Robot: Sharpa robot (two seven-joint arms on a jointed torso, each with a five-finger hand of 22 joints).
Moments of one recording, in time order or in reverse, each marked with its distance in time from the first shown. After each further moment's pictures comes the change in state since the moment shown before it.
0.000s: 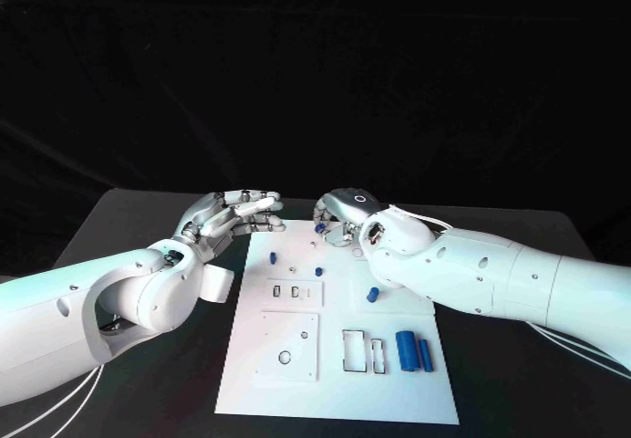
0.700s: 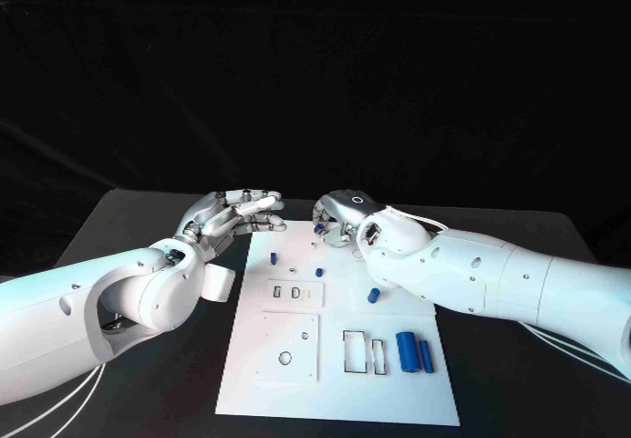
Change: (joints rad) left arm 0.004 0.003 0.000 -0.003 0.000 -0.001 -0.002; left_hand -0.001 0.001 0.000 0.000 0.000 0.000 0.000 0.000 0.000 0.000 0.000 0.000 0.000 0.000 0.000 0.000 0.000 0.000 0.000 0.000 0.000 0.000; right arm -0.004 0.031 0.000 -0.044 0.004 0.013 0.003; right_hand -0.015 -0.015 0.014 0.019 0.004 -0.033 0.016 -0.017 0.004 -0.045 0.016 -0.005 -0.001 0.000 0.007 -0.006 -0.024 0.000 0.002 0.002 -0.017 0.000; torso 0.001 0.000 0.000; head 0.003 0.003
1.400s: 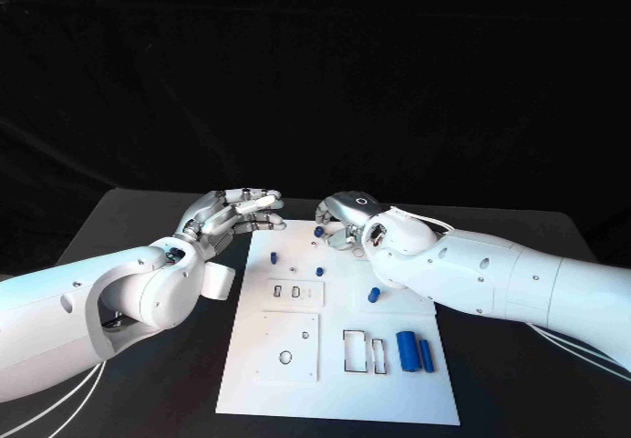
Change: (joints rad) left arm 0.001 0.001 0.000 -0.008 0.000 0.000 -0.002; left_hand 0.000 0.000 0.003 -0.003 0.000 0.000 0.000 0.000 0.001 -0.004 -0.004 0.000 0.000 -0.004 -0.004 0.004 0.003 0.000 0.000 0.000 0.000 0.000; right arm 0.000 -0.038 -0.001 0.037 0.004 0.016 0.011; right_hand -0.022 -0.074 -0.047 0.011 0.025 -0.095 0.026 -0.077 -0.024 -0.148 0.034 0.001 -0.037 0.000 0.029 -0.056 -0.112 0.016 -0.097 0.039 -0.101 -0.018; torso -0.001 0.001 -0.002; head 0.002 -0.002
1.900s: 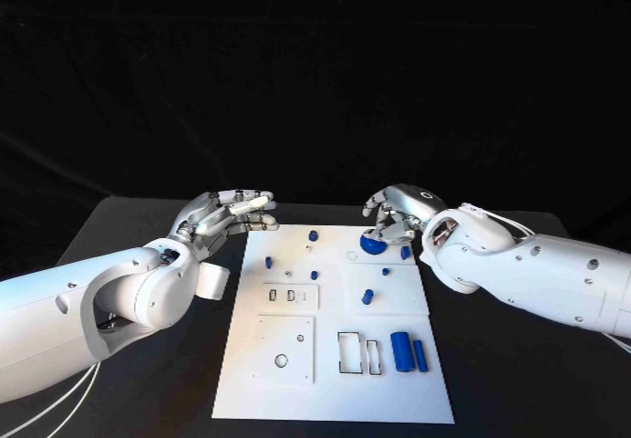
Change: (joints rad) left arm 0.000 -0.006 0.000 -0.020 0.004 0.000 -0.001; left_hand 0.000 0.000 0.000 0.000 0.000 0.000 0.000 0.000 0.000 0.000 0.000 0.000 0.000 0.000 0.000 0.000 0.001 0.000 0.000 0.000 0.000 0.000; right arm 0.033 -0.323 0.019 0.255 0.153 -0.030 -0.007; right_hand -0.020 -0.032 -0.144 0.051 0.012 -0.018 -0.038 -0.016 0.017 0.284 -0.075 0.388 0.337 0.000 -0.055 0.071 0.115 -0.005 0.084 -0.059 0.069 0.018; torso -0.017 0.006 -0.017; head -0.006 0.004
